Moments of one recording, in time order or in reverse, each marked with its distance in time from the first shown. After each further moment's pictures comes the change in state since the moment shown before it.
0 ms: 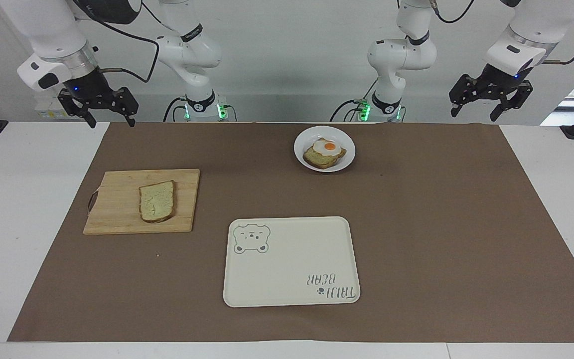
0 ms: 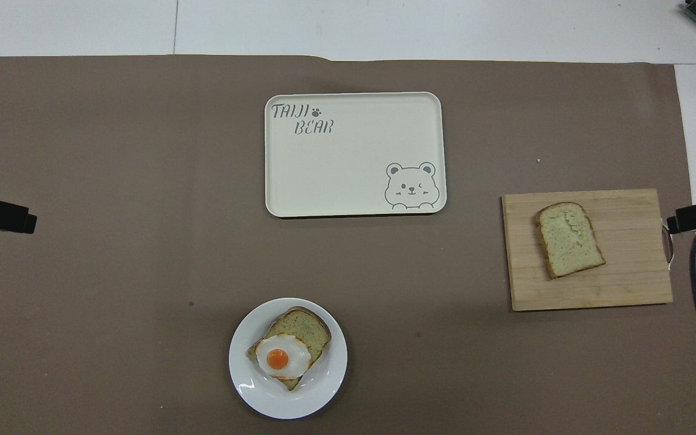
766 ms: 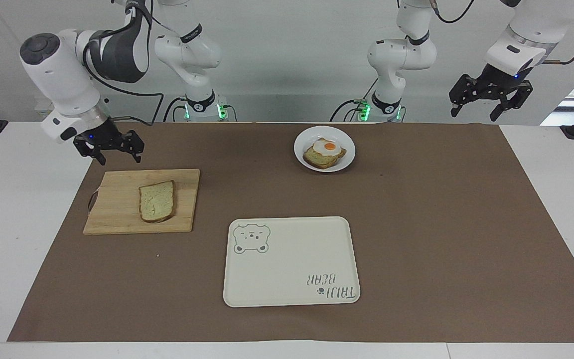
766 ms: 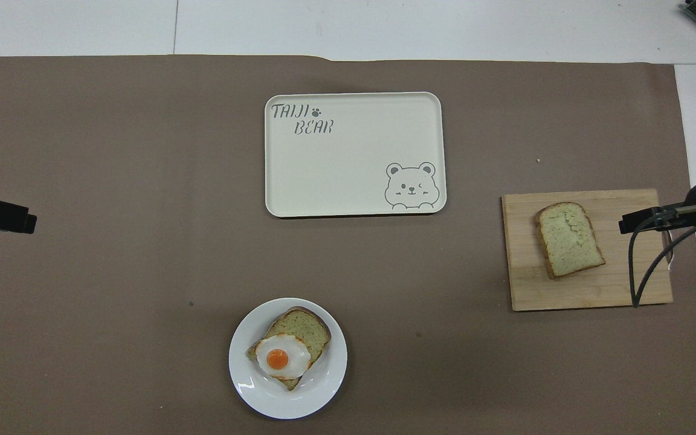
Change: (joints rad) left arm 0.000 0.000 0.000 0.000 0.000 0.000 0.000; right arm -0.039 0.056 -0.001 -0.272 0.006 0.311 -0.087
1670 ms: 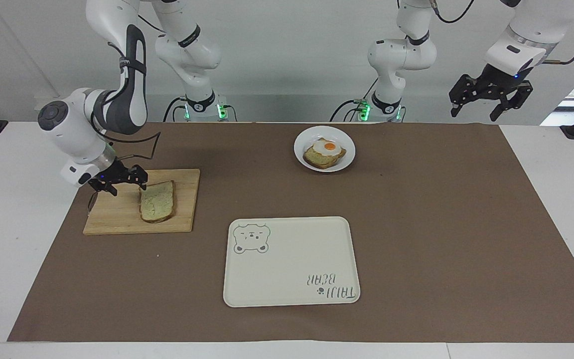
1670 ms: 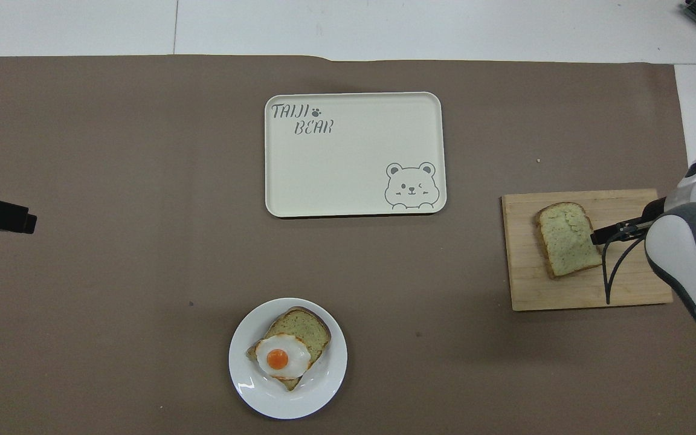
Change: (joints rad) left arm 0.000 0.000 0.000 0.000 0.000 0.000 0.000; right arm -0.075 0.165 -0.001 -0.142 0.050 0.264 -0.197
